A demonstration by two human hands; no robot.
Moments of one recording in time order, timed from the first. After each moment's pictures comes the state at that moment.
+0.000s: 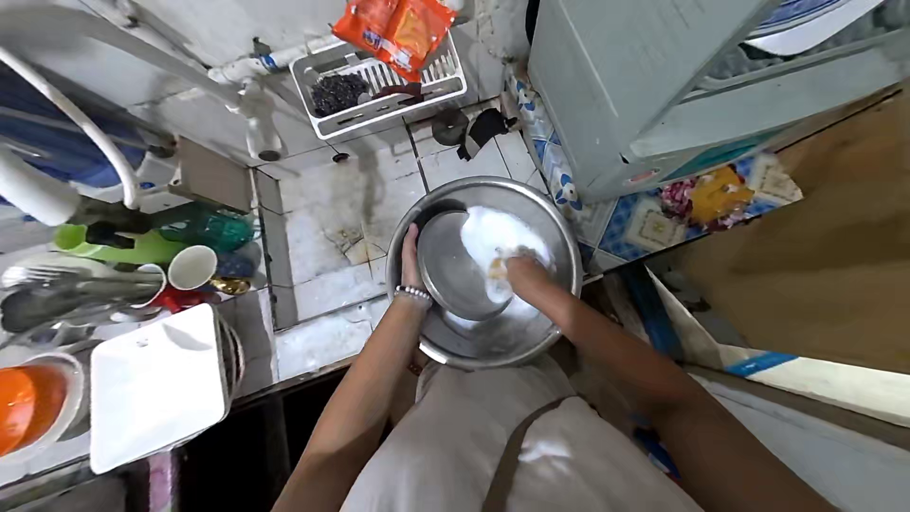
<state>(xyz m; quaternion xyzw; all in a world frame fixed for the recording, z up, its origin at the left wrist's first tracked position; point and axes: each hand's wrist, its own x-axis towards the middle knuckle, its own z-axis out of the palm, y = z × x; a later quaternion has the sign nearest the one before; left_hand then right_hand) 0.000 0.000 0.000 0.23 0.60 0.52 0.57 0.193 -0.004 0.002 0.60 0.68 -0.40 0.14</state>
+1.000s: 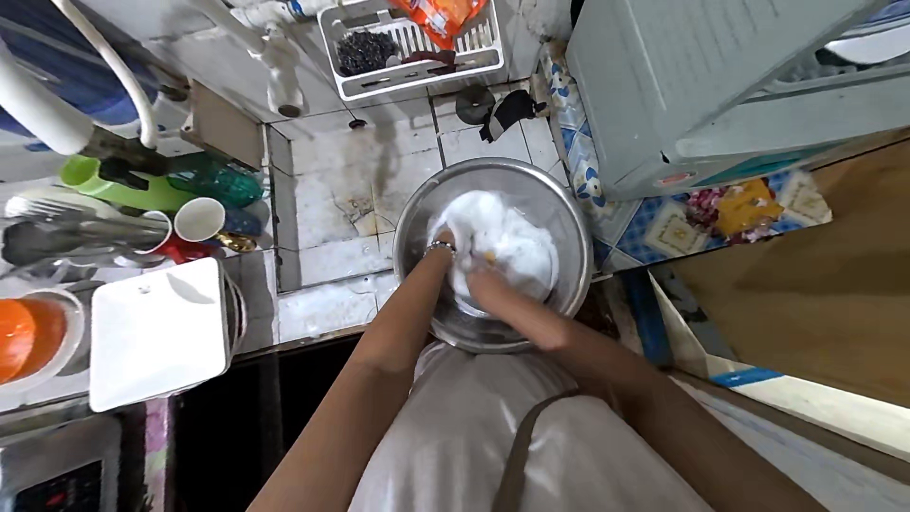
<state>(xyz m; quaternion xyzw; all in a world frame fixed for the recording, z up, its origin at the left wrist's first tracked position) 0.003 0.039 -0.049 0.53 0.73 -0.09 0.42 0.117 -0.028 0.002 0.48 0.74 -0.42 0.22</state>
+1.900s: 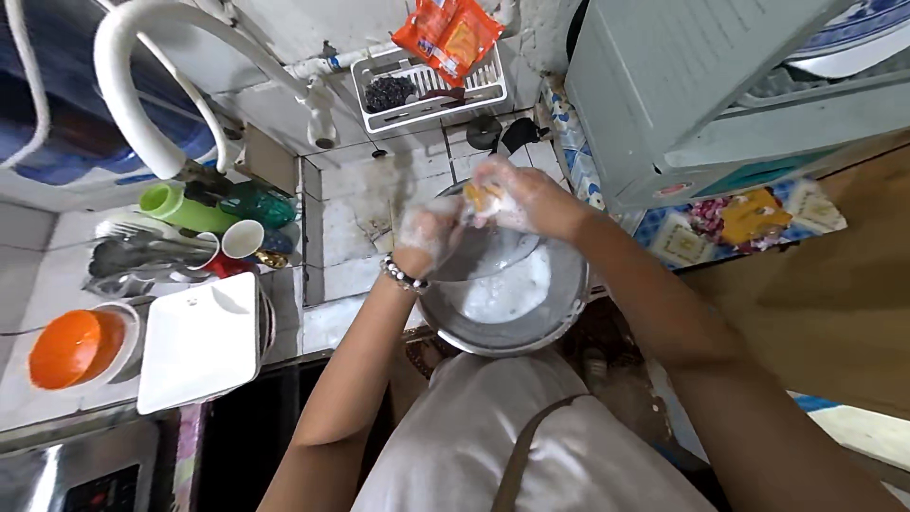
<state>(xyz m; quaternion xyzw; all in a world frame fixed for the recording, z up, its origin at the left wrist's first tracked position) -0.024 -0.004 0.102 0.80 0.50 0.31 0.06 0.176 0.058 0.125 0.24 0.89 -0.27 -0.27</state>
